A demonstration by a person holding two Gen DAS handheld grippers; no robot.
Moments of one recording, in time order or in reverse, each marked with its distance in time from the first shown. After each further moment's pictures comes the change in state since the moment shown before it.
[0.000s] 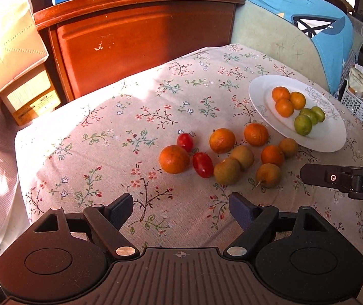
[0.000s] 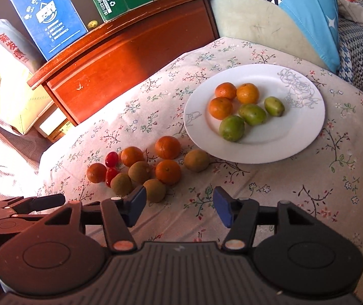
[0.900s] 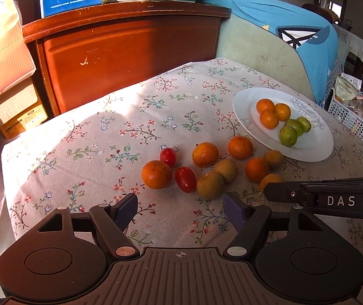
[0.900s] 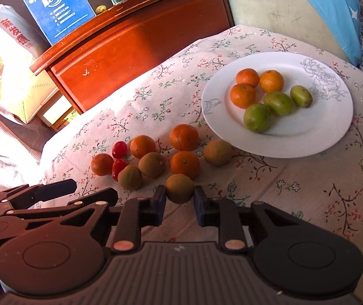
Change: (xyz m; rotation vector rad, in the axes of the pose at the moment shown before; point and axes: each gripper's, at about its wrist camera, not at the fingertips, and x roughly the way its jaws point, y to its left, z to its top) left arm 0.001 -0.011 0.000 0.035 -0.090 -0.067; right arm 0.022 0.008 -0.002 -0.006 0.030 0.021
